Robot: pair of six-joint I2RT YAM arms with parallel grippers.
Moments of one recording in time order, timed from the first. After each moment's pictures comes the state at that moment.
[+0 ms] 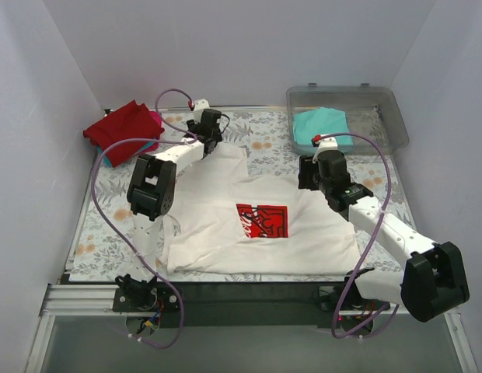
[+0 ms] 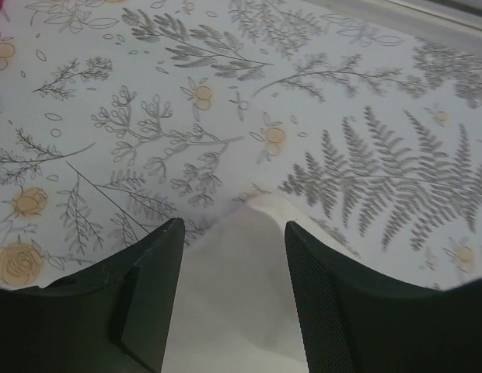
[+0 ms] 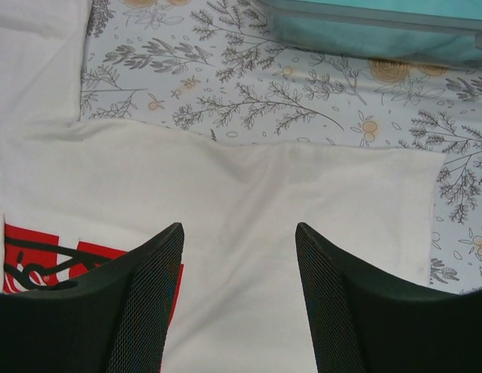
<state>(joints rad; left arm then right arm) -0.41 2.22 1.68 -0.07 -0.53 -0.44 0.44 1.22 0.80 -0.14 0.19 0.19</state>
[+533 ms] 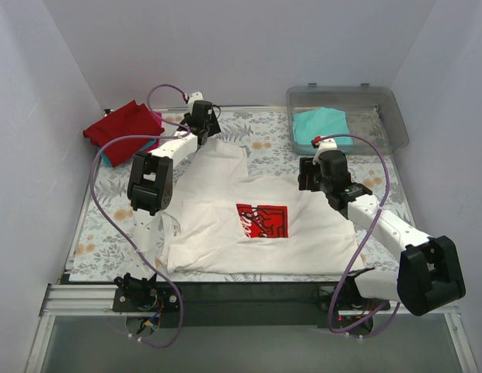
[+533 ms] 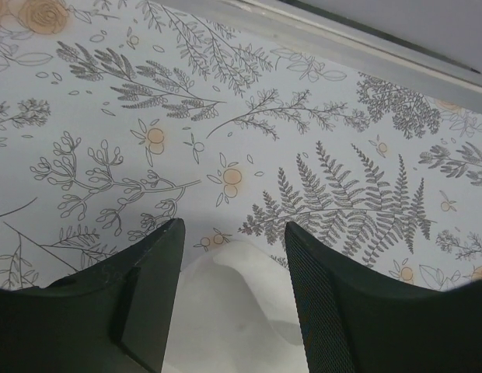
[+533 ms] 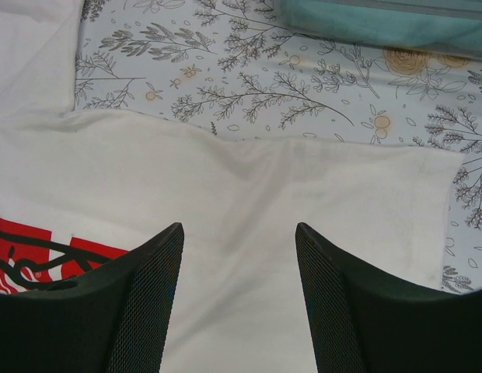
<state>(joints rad) -0.32 2.31 1.83 -0.08 -0.33 -0.47 0.39 1.25 0.77 -0.11 0.11 0.18</state>
